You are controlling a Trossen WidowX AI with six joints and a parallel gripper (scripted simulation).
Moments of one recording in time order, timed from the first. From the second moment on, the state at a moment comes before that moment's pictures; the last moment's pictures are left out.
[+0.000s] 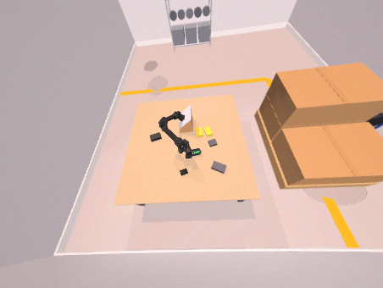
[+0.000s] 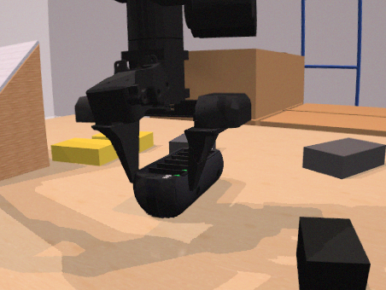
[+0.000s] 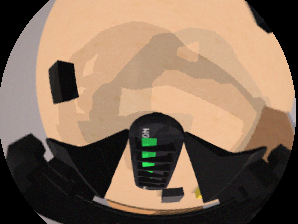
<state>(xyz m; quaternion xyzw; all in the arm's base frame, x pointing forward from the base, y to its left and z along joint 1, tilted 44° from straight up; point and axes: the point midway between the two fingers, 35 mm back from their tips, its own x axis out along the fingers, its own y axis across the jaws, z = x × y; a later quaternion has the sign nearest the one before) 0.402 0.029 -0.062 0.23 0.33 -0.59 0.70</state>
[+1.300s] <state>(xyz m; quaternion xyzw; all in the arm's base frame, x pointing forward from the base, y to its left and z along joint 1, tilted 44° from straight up) 0.367 0.021 -0.059 0.23 0.33 -0.59 0.70</state>
